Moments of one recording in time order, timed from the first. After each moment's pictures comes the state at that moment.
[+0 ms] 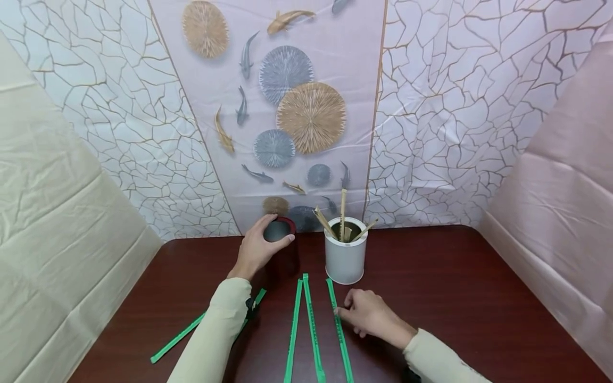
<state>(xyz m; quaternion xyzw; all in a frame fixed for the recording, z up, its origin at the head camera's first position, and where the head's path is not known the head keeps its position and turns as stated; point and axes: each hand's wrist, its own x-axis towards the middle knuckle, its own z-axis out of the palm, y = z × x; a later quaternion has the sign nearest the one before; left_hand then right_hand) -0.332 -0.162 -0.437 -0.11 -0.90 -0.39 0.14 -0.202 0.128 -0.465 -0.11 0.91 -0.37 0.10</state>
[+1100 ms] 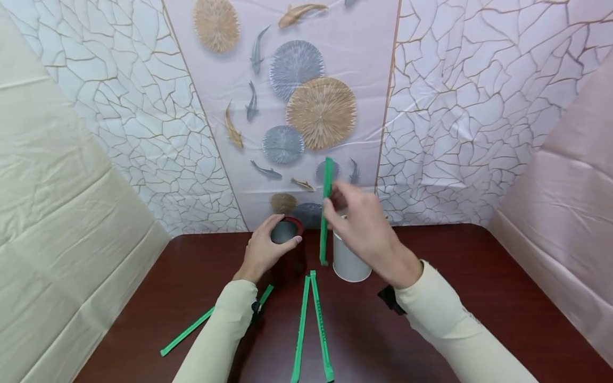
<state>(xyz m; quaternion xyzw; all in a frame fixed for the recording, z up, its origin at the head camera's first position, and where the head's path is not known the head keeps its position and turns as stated) -0.320 -0.163 -0.439 -0.10 -0.91 -0.38 0.15 -0.218 0.080 -0.280 -0.28 0.83 -0.41 -0.27</state>
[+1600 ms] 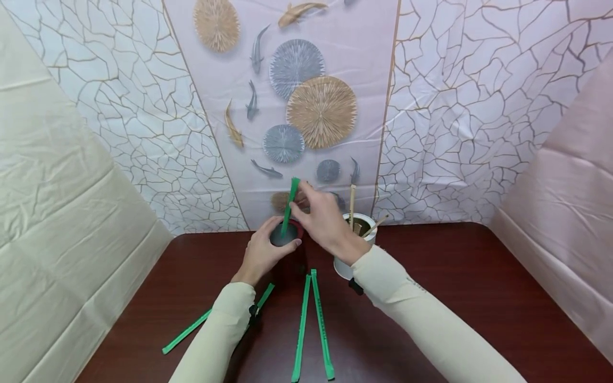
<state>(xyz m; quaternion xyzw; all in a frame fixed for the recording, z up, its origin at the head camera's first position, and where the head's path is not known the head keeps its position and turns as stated) -0.314 -0.164 -0.439 -0.13 -0.90 -0.40 0.16 -0.275 0.031 -0.315 -0.32 0.81 -0.43 -0.22</state>
